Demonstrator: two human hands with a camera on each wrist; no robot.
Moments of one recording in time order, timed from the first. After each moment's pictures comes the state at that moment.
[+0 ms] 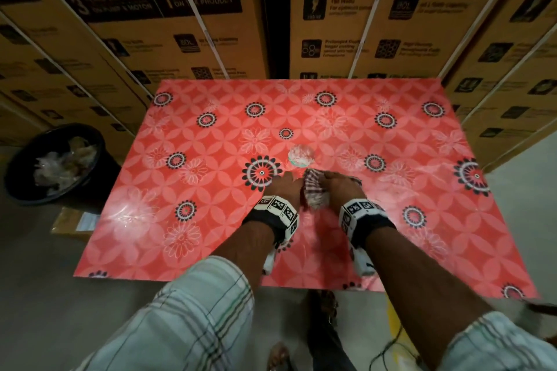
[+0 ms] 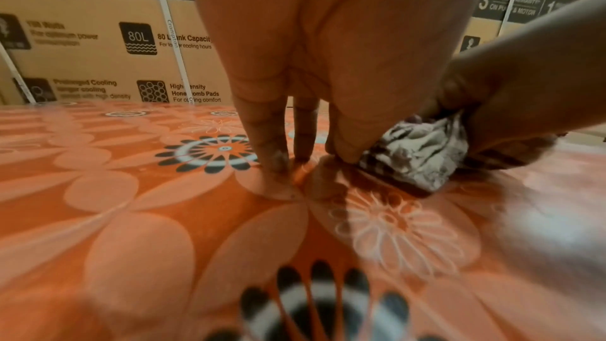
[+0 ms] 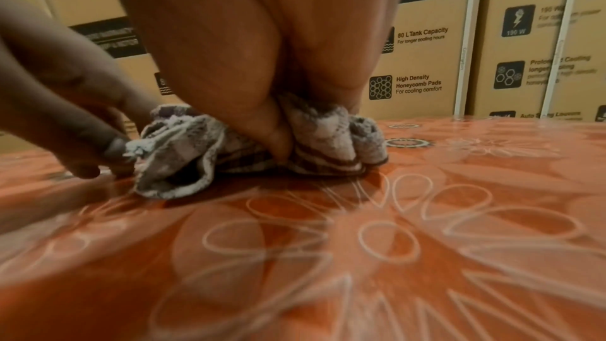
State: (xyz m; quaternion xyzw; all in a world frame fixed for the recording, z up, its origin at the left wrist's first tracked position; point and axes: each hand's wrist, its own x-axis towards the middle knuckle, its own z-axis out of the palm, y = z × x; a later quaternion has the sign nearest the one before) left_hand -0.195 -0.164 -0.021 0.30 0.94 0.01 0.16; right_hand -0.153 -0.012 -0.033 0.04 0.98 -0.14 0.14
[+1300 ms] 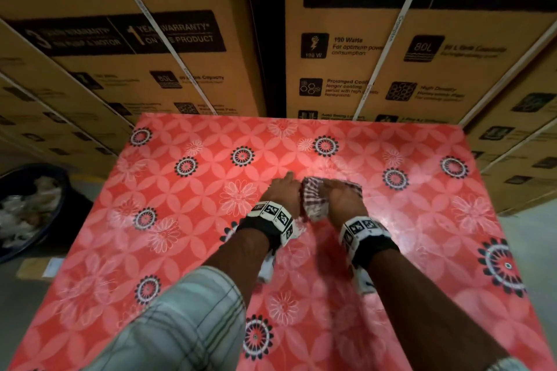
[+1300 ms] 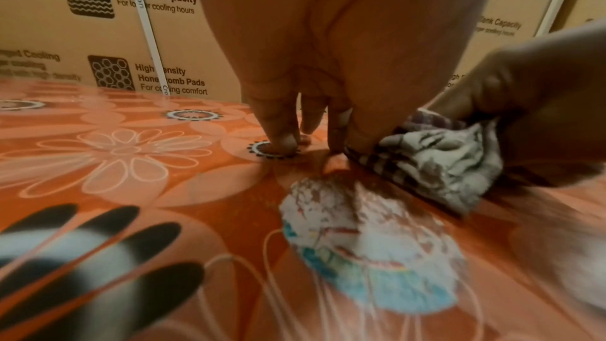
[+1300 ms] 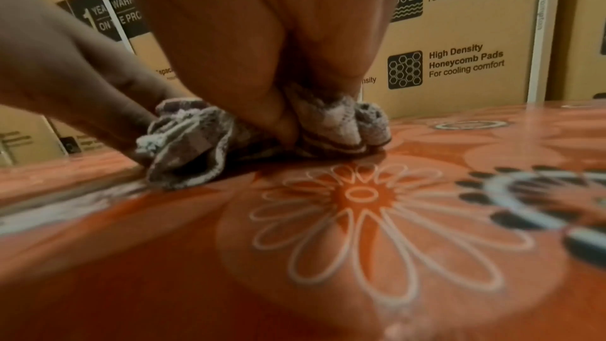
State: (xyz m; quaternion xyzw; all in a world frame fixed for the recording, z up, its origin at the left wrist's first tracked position) left_hand -0.350 -0.087 -0.031 0.25 0.94 0.10 0.22; right_hand -0.294 0.060 -0.033 0.03 0.99 -0.13 0.09
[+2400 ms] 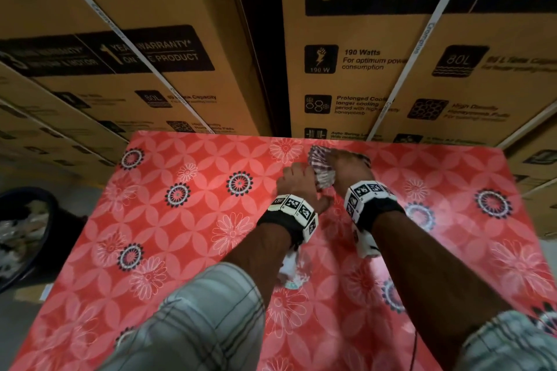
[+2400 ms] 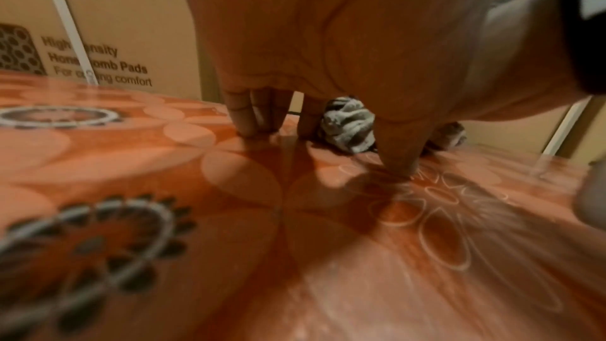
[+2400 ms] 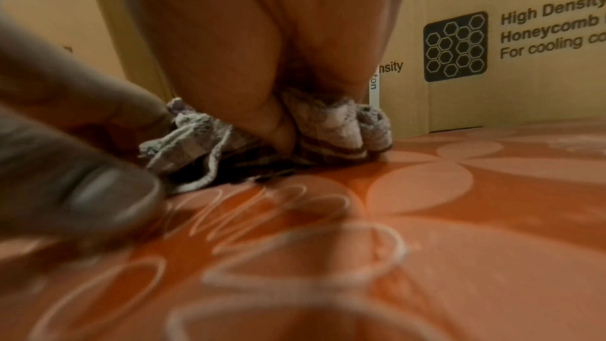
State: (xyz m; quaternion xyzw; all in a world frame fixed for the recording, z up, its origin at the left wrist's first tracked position) left_hand -0.434 -0.026 -0.052 0.18 0.98 0.04 0.11; right_hand -0.439 0.109 -0.034 0.02 0.99 -0.11 0.06
